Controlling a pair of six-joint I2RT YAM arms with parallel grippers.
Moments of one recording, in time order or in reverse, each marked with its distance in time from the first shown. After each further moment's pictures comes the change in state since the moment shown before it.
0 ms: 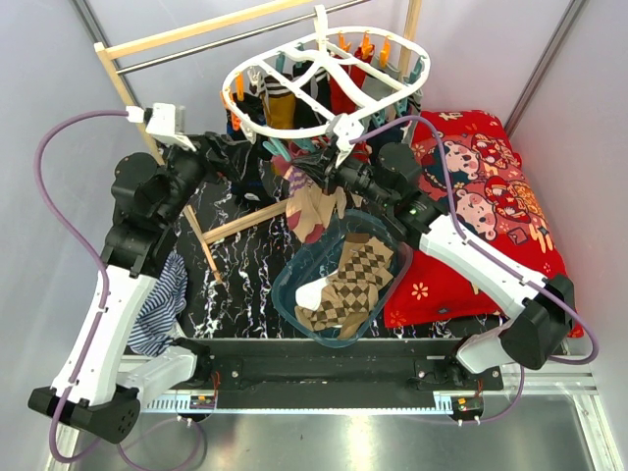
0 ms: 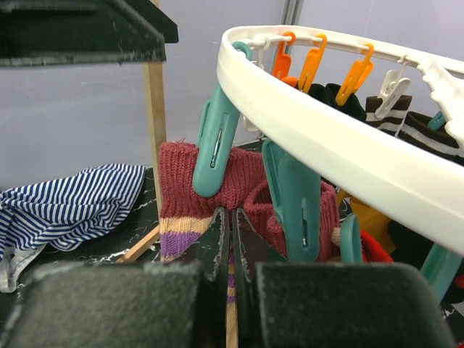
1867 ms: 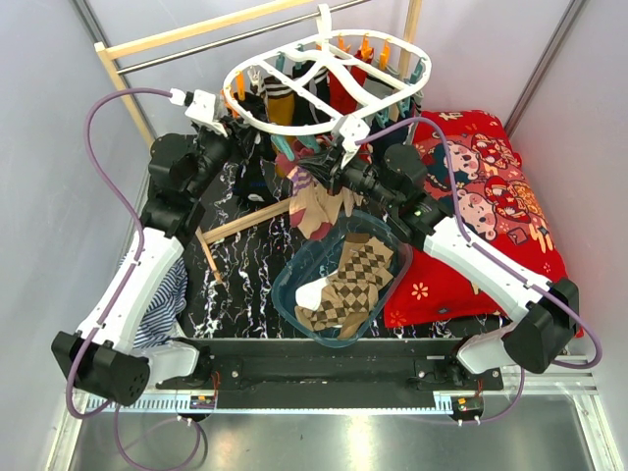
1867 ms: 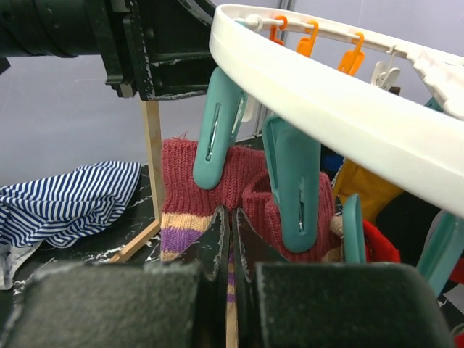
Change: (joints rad) left arm 0.003 0.209 -0.055 0.333 0.116 0.176; right arm -0.019 -0.026 -0.026 0.001 -0.005 0.001
